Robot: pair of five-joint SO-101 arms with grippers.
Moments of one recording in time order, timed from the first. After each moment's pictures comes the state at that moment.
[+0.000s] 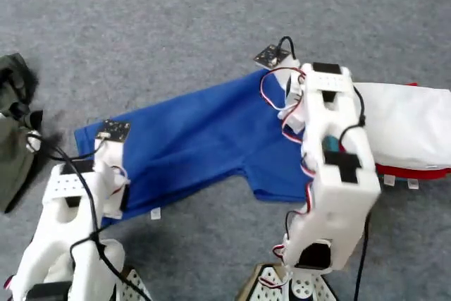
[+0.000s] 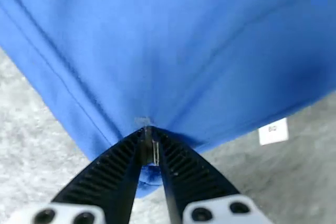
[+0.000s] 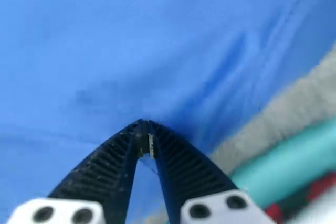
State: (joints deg) left arm -11.4 -34.7 69.4 61.6 -26.9; right arm 2.7 27.4 2.6 64.9 41.8
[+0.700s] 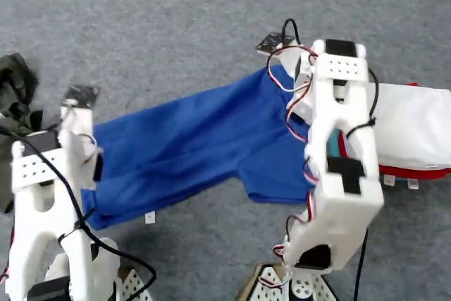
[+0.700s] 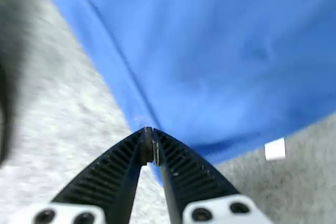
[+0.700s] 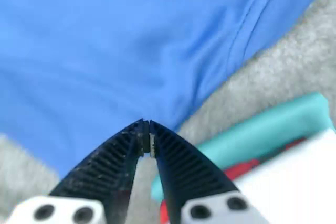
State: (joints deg) left arm -19.7 -34.5 46.9 74.5 -31.0; right arm 2.9 18.2 -8.5 88.7 49.2
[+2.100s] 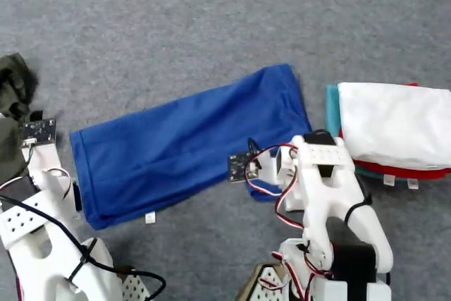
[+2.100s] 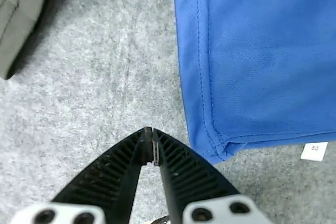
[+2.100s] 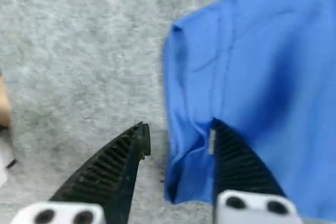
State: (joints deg) left arm -36.9 -52.4 63.1 75.7 -31.0; right arm -0.8 -15.6 58.1 63.3 85.1
